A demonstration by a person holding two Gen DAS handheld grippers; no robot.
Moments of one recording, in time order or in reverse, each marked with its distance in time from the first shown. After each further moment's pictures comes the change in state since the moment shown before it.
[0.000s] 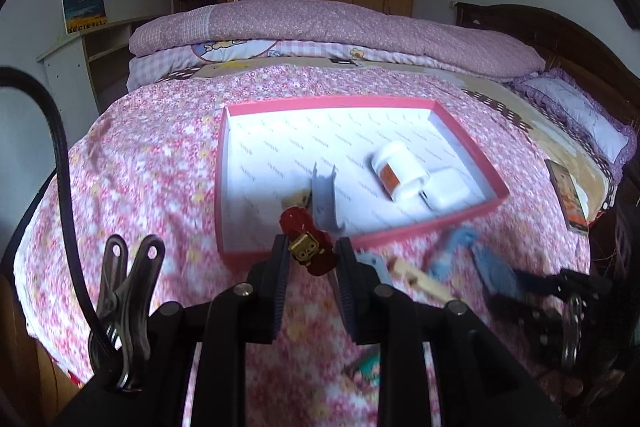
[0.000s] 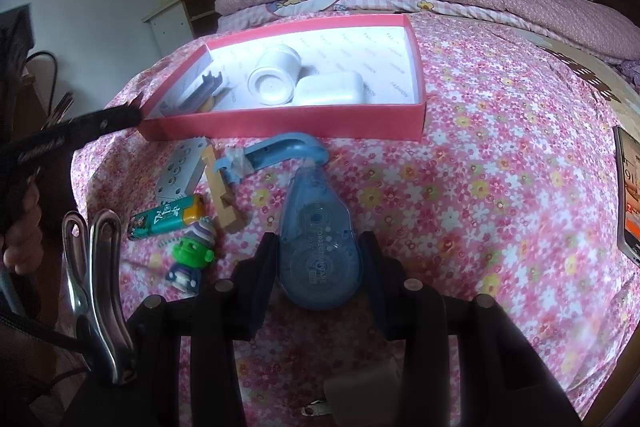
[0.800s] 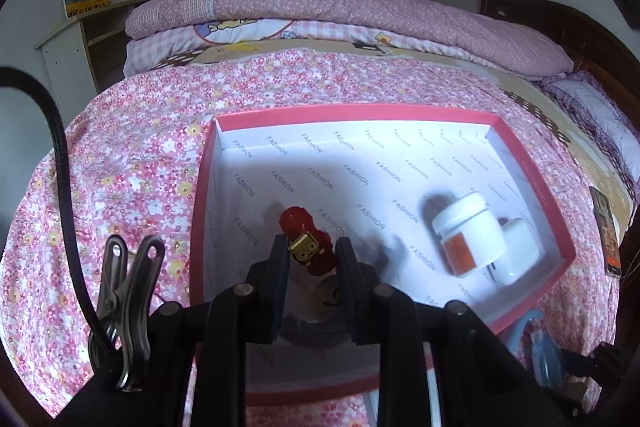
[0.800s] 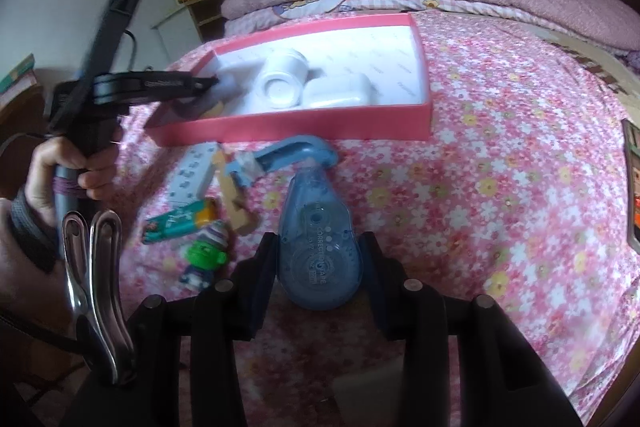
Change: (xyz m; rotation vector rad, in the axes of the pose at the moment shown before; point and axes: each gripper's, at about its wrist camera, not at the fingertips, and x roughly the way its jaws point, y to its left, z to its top) left arm 0.090 0.013 0.049 -0.039 0.076 0.048; right arm -0.003 -0.002 0.000 0.025 -0.006 0.066
